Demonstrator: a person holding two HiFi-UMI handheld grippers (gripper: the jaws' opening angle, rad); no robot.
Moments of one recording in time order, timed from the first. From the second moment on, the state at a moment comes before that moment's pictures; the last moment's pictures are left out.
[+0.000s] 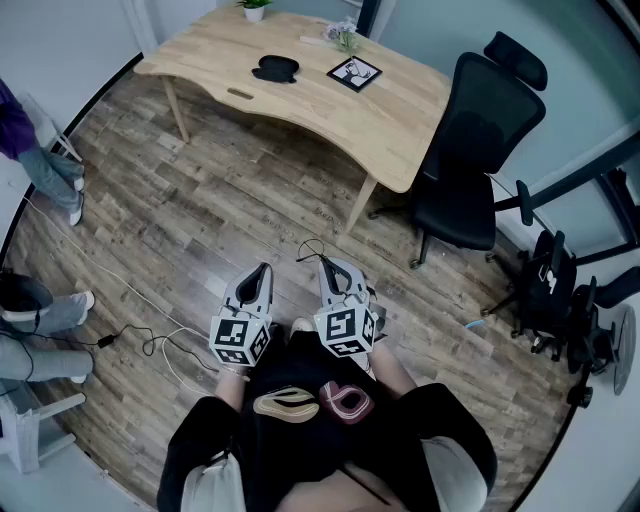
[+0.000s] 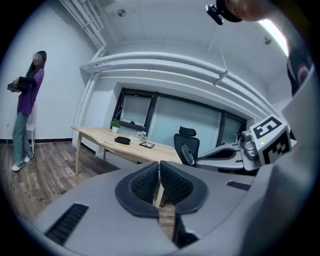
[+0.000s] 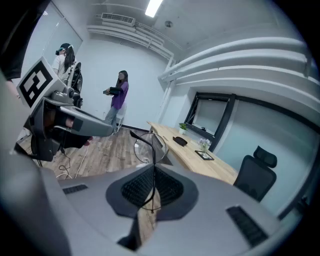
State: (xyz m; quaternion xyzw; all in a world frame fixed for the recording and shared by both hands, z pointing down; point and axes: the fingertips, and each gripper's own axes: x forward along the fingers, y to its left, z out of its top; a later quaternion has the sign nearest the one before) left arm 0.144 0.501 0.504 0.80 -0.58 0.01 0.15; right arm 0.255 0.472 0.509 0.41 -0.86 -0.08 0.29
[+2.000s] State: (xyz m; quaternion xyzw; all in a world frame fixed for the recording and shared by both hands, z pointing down) left arm 0.023 0.264 0.511 0.83 -0.53 0.02 0.16; right arm 0.146 0.256 0.498 0.46 -0.83 -0.08 0.30
